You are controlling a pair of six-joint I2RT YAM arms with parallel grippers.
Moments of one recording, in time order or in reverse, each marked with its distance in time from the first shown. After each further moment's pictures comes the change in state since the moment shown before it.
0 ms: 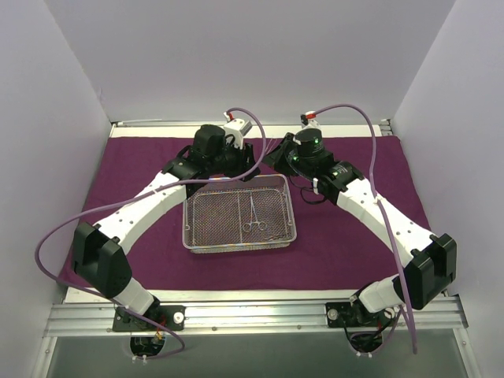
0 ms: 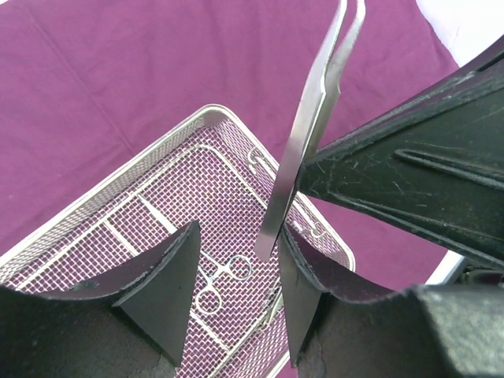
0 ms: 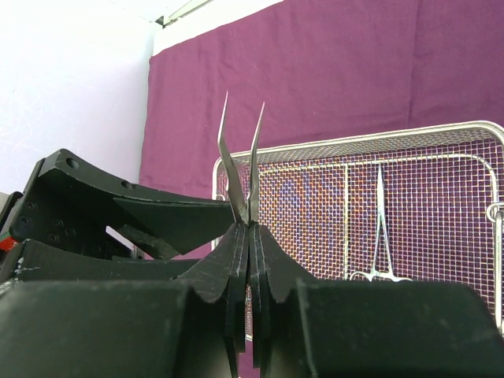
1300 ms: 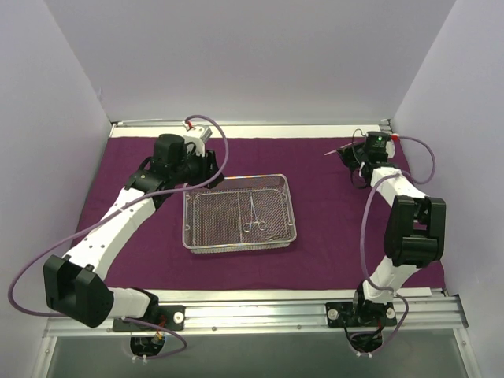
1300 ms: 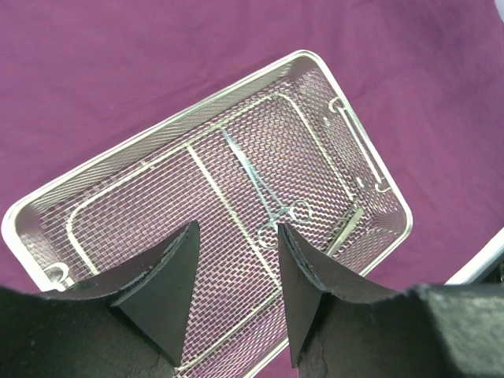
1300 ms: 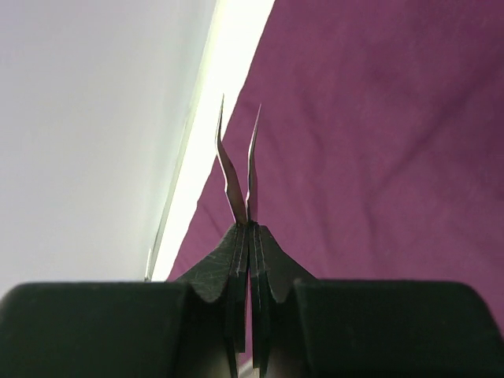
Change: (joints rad) left arm 0.185 -0.220 -0.190 -0.100 0.026 0.052; right arm -0.646 0.264 -0.180 0.311 -0.098 0.312
